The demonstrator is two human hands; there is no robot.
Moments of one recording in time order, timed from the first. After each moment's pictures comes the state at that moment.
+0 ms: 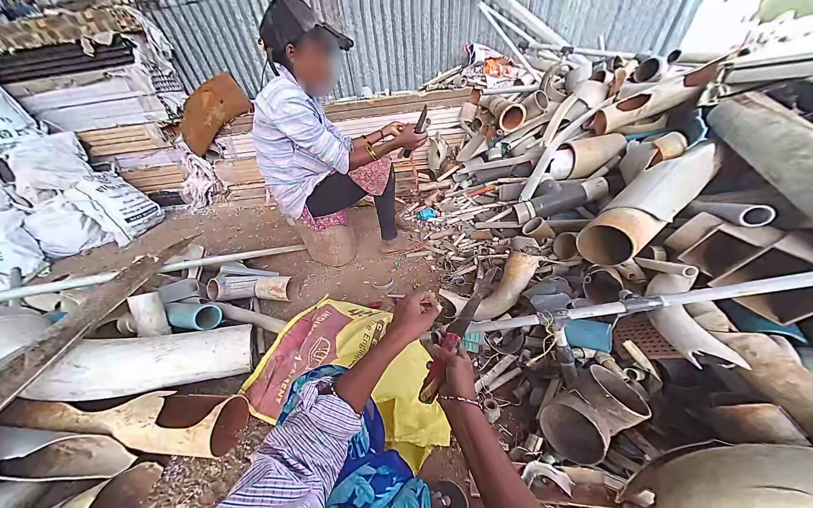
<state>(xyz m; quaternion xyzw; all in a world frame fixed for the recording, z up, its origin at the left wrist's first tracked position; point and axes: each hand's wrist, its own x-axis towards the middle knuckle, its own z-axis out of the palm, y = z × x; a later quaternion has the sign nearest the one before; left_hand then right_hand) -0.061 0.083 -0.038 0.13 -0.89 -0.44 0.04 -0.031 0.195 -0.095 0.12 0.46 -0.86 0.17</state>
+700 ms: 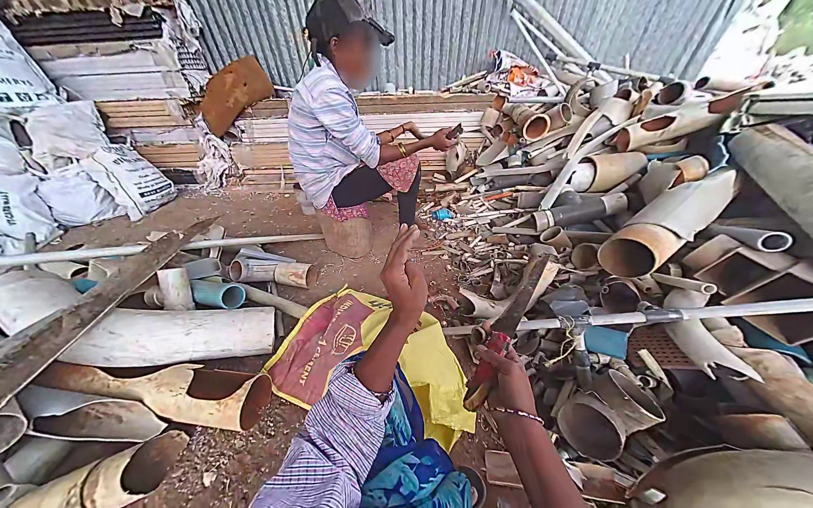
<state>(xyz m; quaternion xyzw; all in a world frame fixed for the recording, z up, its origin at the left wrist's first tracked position) -0.025 0.026 -0.011 -0.05 -0.67 -0.38 0.64 0.022 0.204 -0.048 0.08 0.49 -0.86 0.13</state>
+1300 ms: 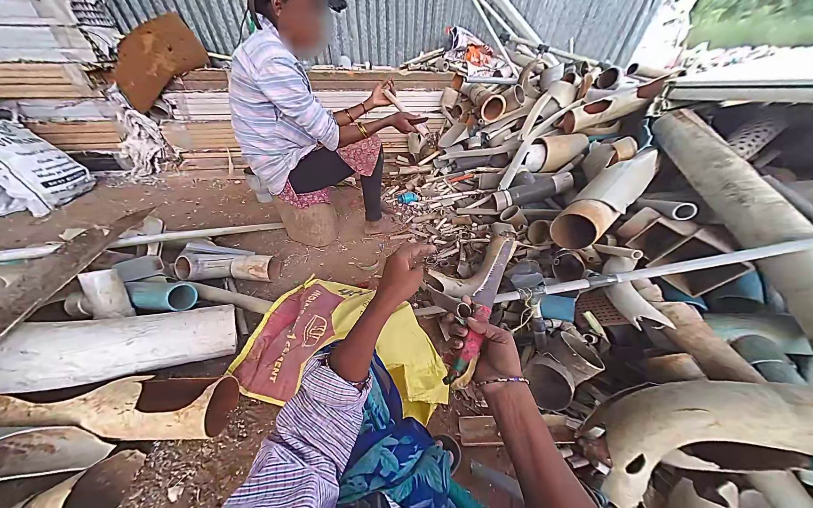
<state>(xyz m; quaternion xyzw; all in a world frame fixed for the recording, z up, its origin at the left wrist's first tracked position) -0.022 0.044 -0.002 0.00 -0.85 -0.49 0.19 0.013 0.229 -0.036 0.04 0.26 -0.92 0.27</state>
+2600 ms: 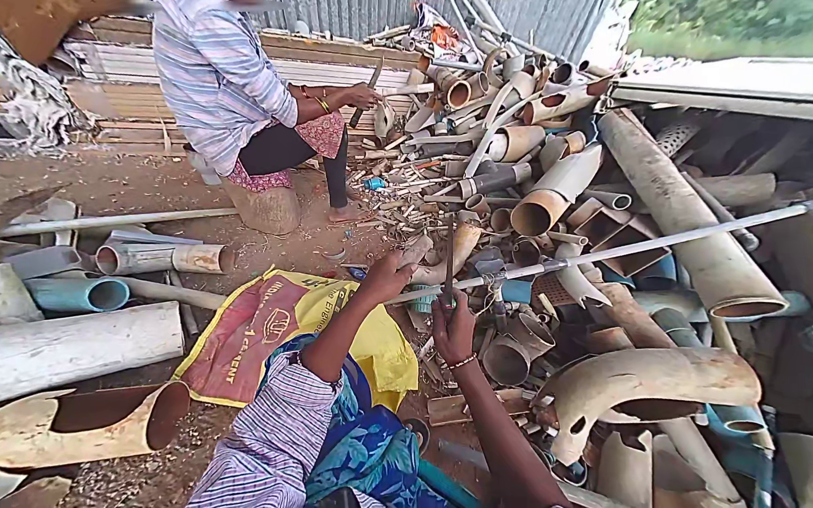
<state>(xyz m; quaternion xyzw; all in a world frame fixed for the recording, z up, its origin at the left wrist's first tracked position) -0.036 0.060 -0.021 0.02 -0.88 -0.47 -0.01 -0.023 0.235 -0.106 -0.26 0.81 -0.45 -0.28</state>
